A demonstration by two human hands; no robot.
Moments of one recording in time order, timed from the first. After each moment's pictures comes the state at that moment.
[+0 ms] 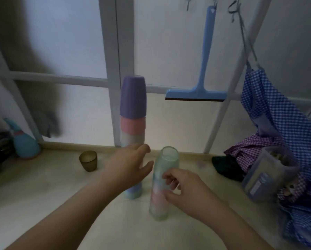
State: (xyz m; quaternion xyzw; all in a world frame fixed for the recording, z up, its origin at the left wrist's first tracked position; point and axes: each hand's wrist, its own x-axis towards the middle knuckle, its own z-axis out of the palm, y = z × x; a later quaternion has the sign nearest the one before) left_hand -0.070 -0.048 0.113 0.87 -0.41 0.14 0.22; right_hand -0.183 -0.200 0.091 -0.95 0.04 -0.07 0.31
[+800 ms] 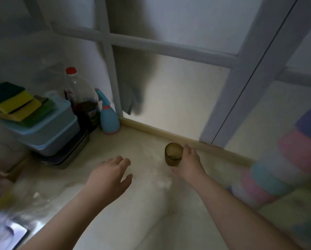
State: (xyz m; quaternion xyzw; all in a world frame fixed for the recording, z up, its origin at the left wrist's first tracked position) left_hand 0.089 0.227 0.009 0.97 -0.19 0.02 0.12; right_hand 0.123 -0.008 -0.034 -0.95 0.12 0.09 0.27
